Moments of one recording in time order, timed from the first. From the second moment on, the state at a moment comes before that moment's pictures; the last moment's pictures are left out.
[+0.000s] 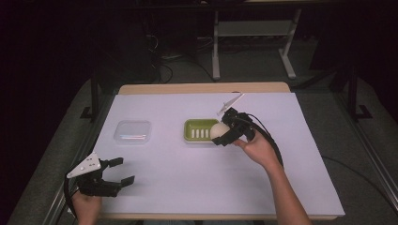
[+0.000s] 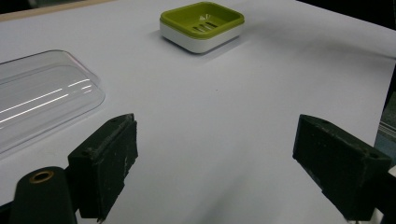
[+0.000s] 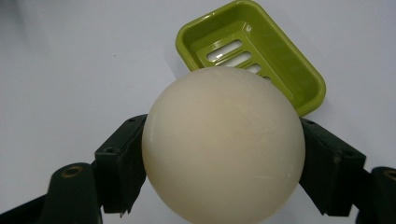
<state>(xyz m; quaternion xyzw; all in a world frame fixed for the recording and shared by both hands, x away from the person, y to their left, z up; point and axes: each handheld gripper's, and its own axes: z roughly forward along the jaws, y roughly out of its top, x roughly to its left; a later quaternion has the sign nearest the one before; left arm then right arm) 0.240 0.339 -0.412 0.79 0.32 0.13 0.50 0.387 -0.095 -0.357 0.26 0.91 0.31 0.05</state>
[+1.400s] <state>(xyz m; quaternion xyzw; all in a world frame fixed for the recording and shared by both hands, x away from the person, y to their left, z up) 0.240 0.340 -0.412 0.79 0.32 0.13 0.51 0.417 -0.052 -0.341 0.24 0.92 0.30 0.06</state>
